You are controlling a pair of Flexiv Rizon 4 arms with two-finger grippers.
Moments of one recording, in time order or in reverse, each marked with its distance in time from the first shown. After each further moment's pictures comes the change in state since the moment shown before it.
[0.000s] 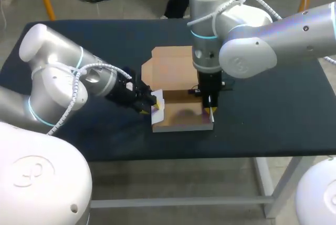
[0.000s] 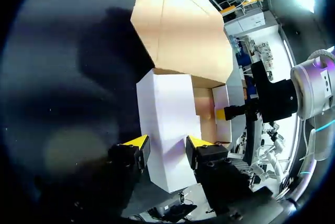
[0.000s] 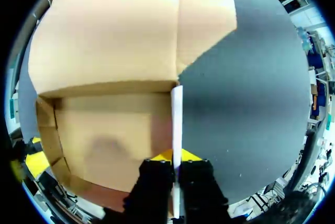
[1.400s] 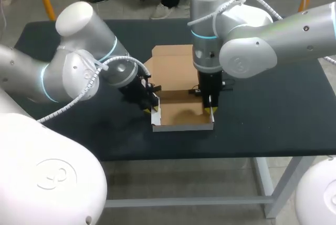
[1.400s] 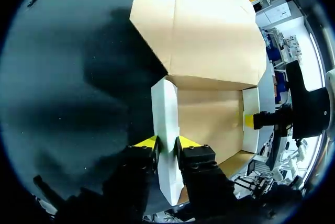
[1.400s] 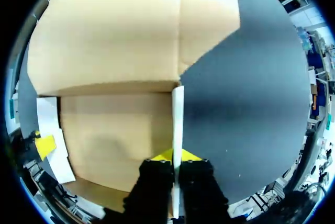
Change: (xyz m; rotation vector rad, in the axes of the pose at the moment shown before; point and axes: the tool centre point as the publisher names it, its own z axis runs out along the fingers) left arm -0.013 -0.010 0.017 -0.061 -0.280 -0.017; right arm -0.001 0.000 0.000 0.000 -0.001 0.001
